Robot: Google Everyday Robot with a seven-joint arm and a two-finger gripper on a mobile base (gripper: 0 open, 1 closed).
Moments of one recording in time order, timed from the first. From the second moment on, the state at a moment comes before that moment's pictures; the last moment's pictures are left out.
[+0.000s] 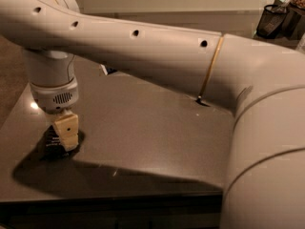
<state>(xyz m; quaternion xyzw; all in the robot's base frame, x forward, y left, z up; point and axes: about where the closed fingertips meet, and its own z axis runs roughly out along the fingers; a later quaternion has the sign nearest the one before) 0.442 0.209 0.837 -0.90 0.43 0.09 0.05</state>
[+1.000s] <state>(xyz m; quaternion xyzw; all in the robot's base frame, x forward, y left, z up) 0.471 0.190 0.856 -0.89 0.45 0.10 0.04</state>
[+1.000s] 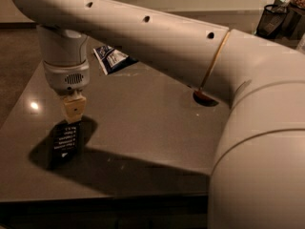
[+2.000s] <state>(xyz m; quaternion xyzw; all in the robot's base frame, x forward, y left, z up) 0.563 0.127 0.890 -0.84 0.54 0.08 0.08</state>
